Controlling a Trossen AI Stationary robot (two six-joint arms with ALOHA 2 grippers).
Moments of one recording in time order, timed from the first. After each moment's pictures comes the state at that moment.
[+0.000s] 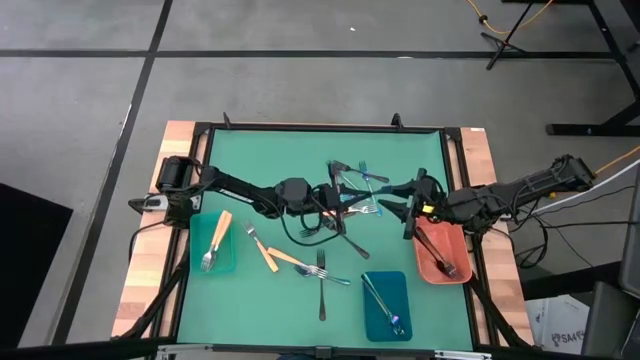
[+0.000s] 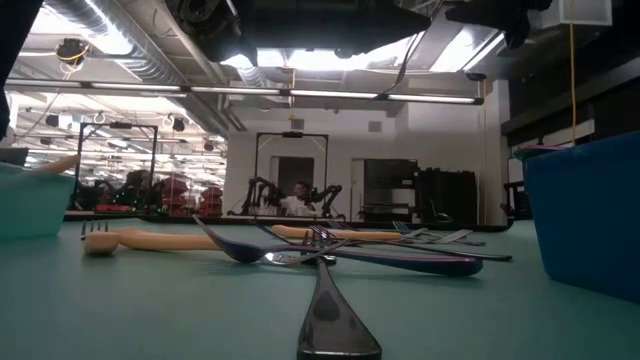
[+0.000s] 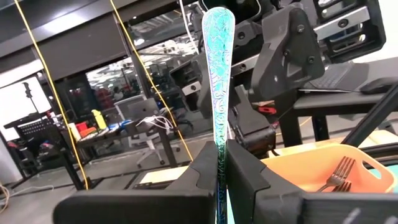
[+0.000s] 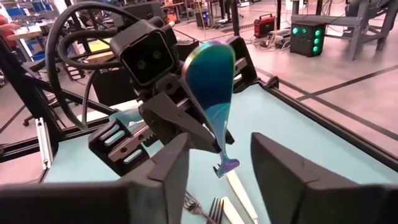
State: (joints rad) left arm -0.03 1.88 1.10 0.94 -0.20 0.31; right arm 0.35 0.85 0.66 0.01 0.59 0.29
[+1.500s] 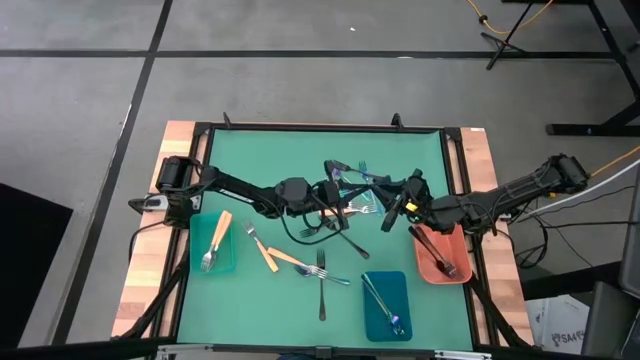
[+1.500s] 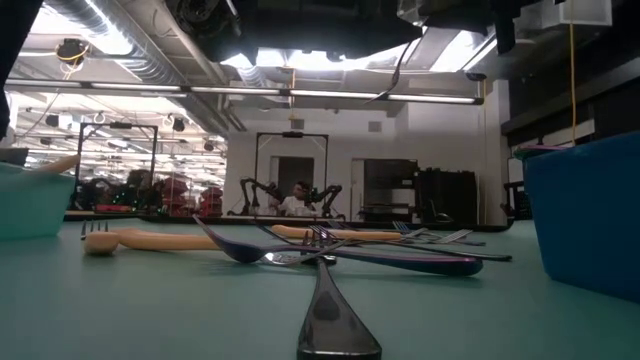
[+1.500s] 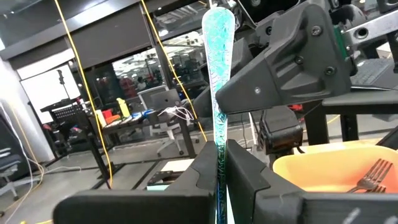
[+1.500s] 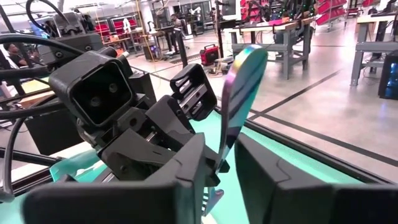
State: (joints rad) left arm -0.03 1.88 1.10 0.94 -0.31 0.30; right arm 0.35 1.05 0.66 0.30 0.87 0.28
